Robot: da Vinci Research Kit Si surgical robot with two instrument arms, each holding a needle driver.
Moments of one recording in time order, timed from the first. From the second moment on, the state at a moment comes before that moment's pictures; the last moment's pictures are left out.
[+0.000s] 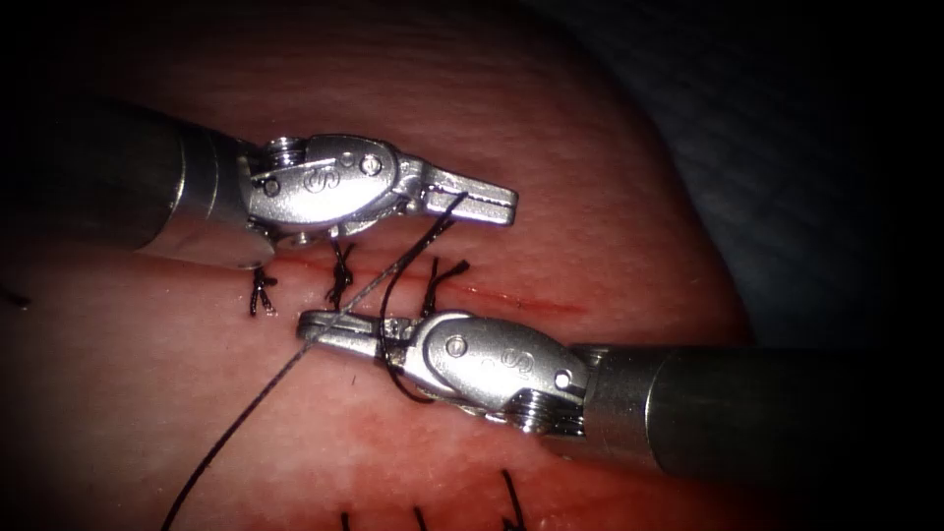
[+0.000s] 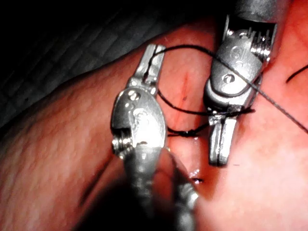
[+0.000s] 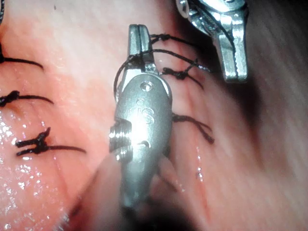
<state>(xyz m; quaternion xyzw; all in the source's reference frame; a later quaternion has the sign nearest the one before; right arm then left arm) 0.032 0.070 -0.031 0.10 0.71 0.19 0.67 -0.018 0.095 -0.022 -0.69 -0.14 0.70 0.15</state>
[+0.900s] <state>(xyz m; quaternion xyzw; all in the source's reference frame) 0.027 0.074 -0.032 0.05 0.75 0.29 0.59 -0.014 0.093 -0.021 -0.77 -0.04 0.63 0.12</state>
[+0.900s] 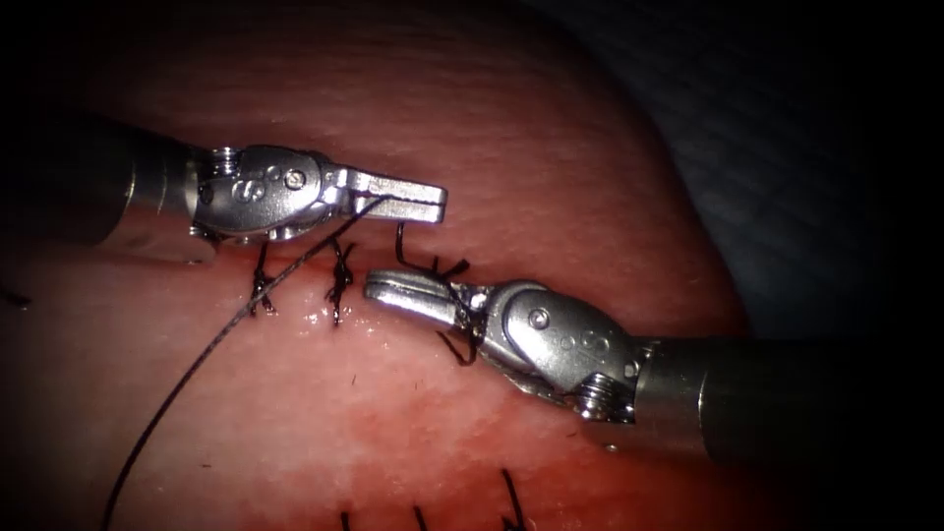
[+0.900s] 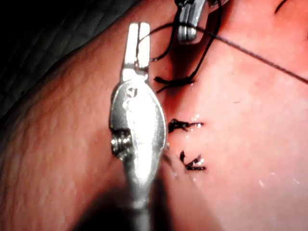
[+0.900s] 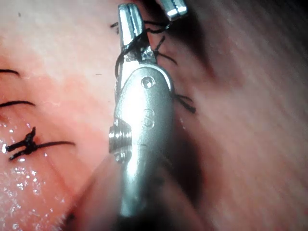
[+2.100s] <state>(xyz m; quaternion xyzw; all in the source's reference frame) 0.024 0.073 -0.030 0.03 0.56 0.60 0.57 -0.016 0.085 -0.021 -0.75 0.01 0.65 0.08</state>
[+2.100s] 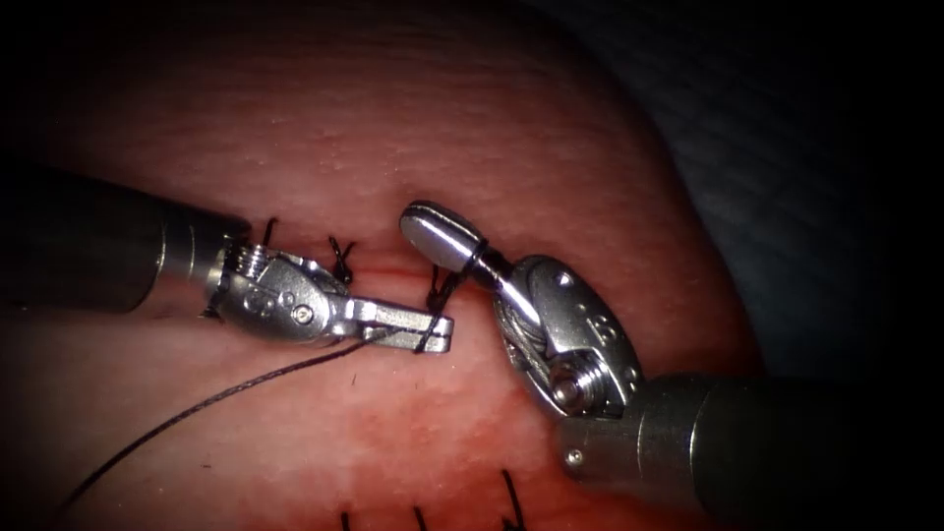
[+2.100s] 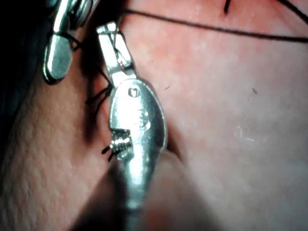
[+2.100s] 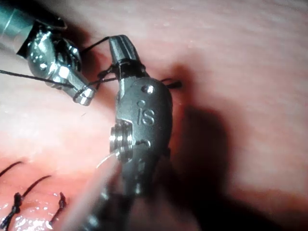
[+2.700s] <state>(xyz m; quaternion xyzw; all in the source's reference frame) 0.024 0.070 -0.029 0.03 0.46 0.71 0.54 -0.015 0.083 -0.021 -0.74 0.02 0.67 0.07</state>
